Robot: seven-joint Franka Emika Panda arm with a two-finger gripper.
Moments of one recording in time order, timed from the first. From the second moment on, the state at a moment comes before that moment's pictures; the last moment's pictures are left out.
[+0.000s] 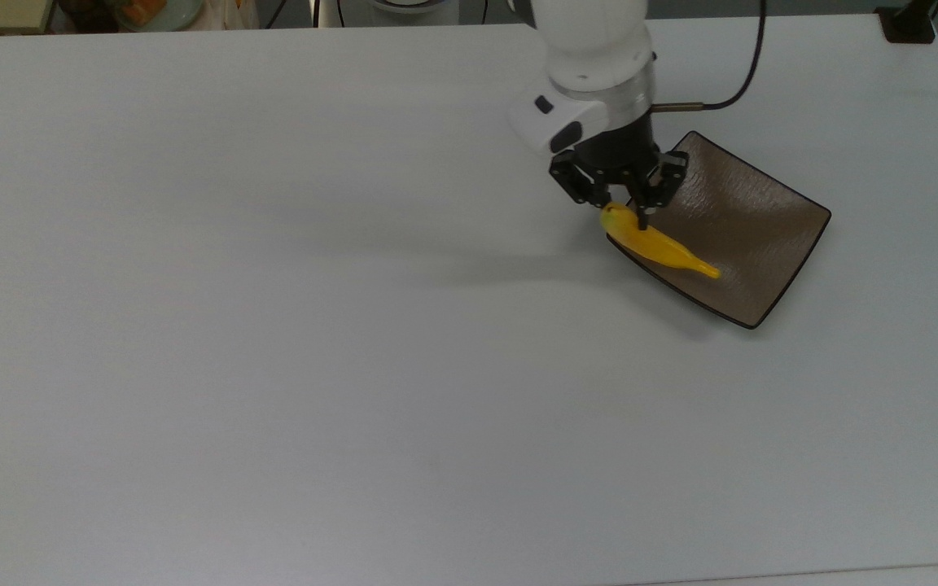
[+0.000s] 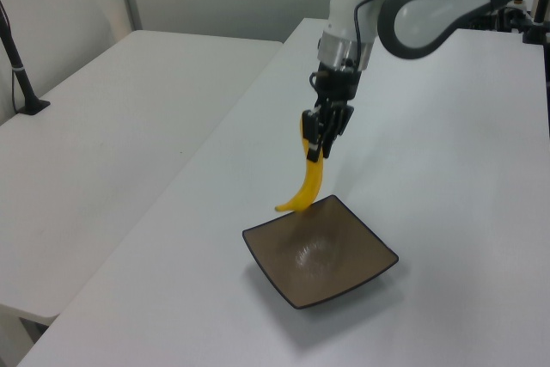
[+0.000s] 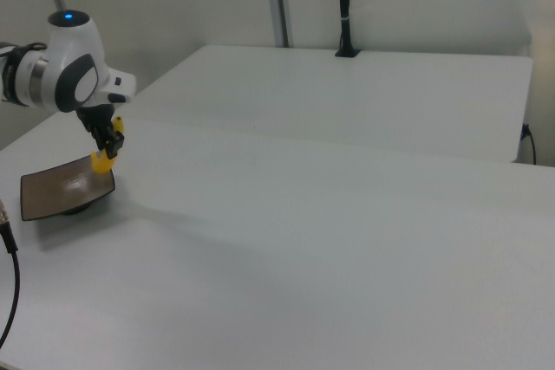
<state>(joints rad) 0.22 0.35 0.23 -1.66 0.17 2.26 0.53</state>
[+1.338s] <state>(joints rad) 0.25 0.32 0.29 -1.63 0.15 2.18 0.49</state>
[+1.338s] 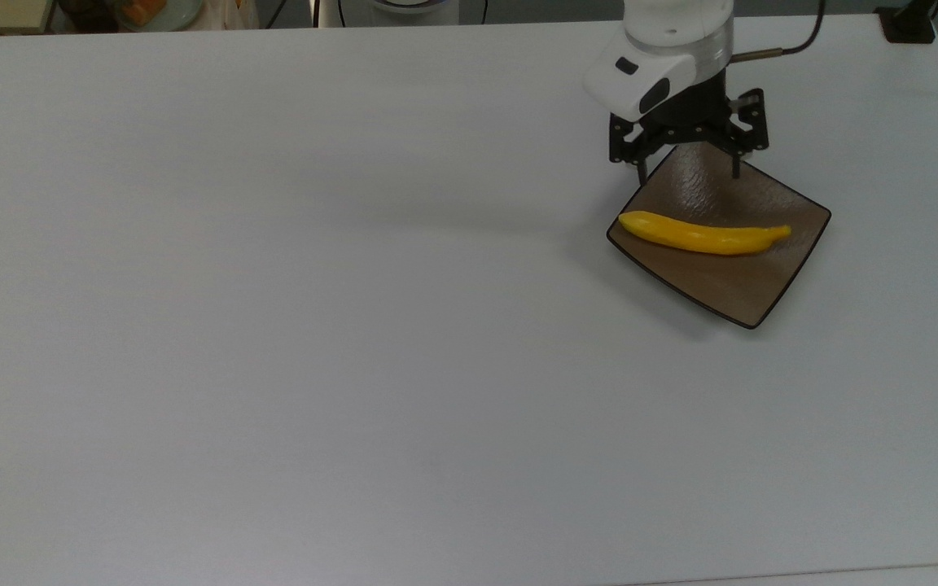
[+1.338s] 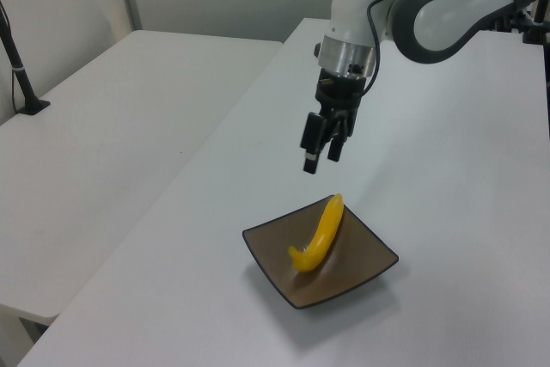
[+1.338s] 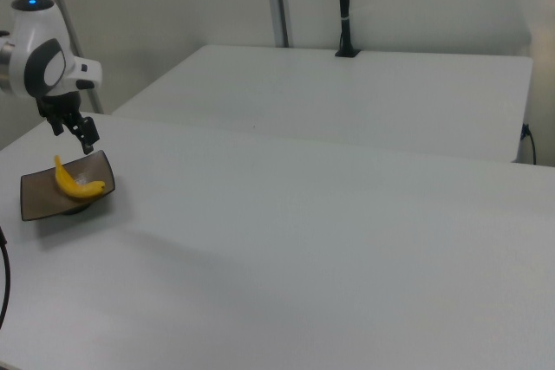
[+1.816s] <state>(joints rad) 0.18 0.19 0.23 -1.64 0.01 1.81 0.12</state>
